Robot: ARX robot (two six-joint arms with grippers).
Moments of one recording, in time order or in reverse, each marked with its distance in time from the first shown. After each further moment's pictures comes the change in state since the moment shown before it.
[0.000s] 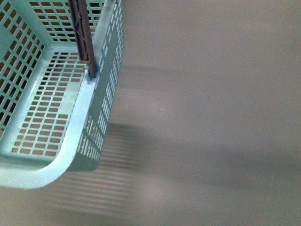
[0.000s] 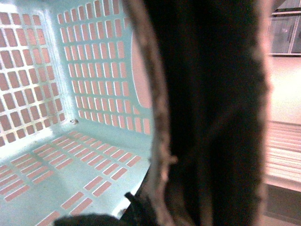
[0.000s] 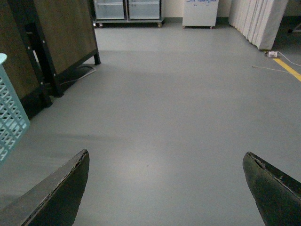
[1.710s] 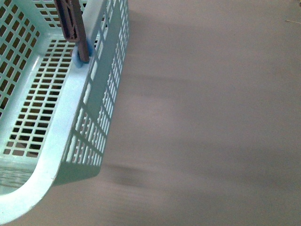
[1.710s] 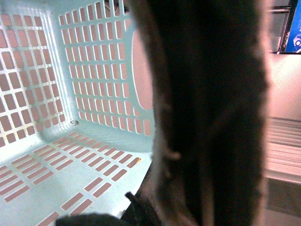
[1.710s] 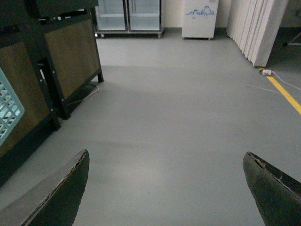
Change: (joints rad) left arm -0.035 -0.119 -0.013 -0.055 -0.020 -0.013; right arm 0.000 0.000 0.000 0.000 0.000 0.000
